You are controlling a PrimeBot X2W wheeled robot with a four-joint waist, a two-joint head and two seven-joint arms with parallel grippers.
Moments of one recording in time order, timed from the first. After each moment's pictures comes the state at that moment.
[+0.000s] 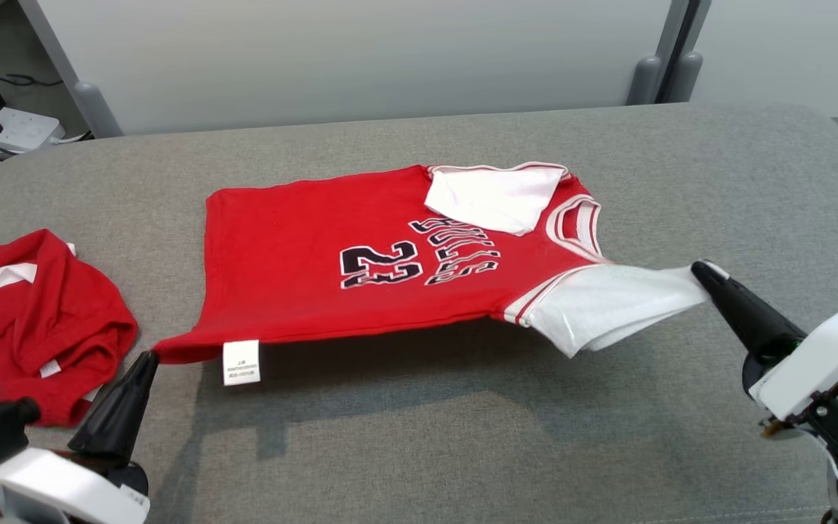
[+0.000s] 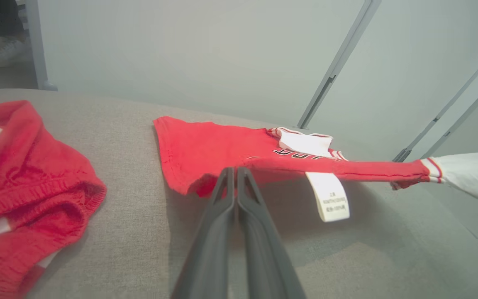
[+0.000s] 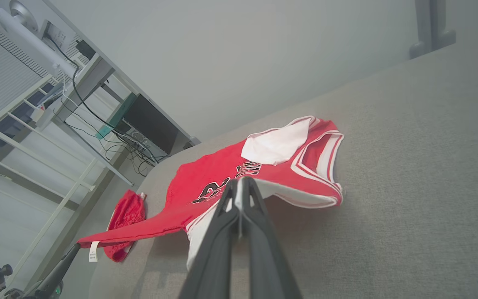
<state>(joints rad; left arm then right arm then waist) -0.12 0.62 -0.47 0.20 -1.02 -0.13 -0.26 -0.21 -0.04 -0.14 -0.16 0.74 0.13 0.70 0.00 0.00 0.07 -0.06</state>
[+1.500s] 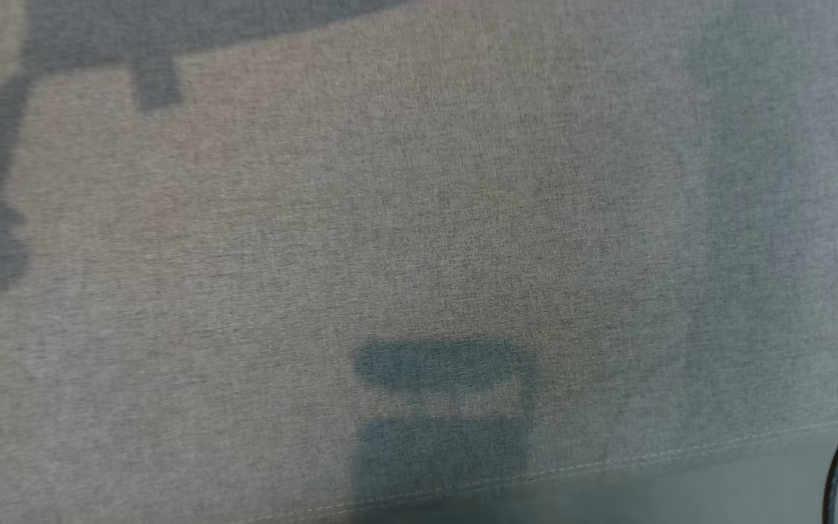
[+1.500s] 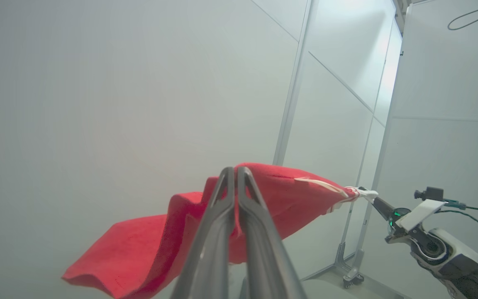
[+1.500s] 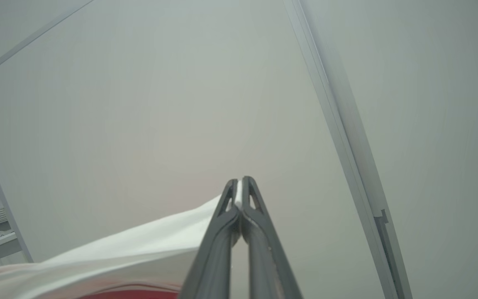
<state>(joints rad) -1.13 1.10 -0.40 -0.20 -1.50 -0.13 -0.23 -1.42 -0.07 -0.15 0.43 0.48 0.13 -0.04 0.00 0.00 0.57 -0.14</state>
